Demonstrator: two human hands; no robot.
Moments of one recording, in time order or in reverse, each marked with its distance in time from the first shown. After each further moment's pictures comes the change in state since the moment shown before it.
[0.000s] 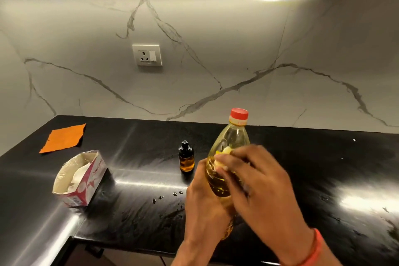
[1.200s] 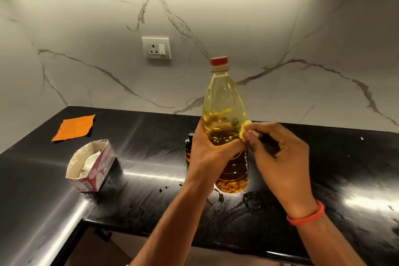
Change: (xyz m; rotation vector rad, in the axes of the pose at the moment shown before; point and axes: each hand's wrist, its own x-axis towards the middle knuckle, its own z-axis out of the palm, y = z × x) left_hand 0.054 0.025 -0.014 -0.297 0.004 -0.110; right_hand 0.014 0.030 0.008 0.375 0.176 0.309
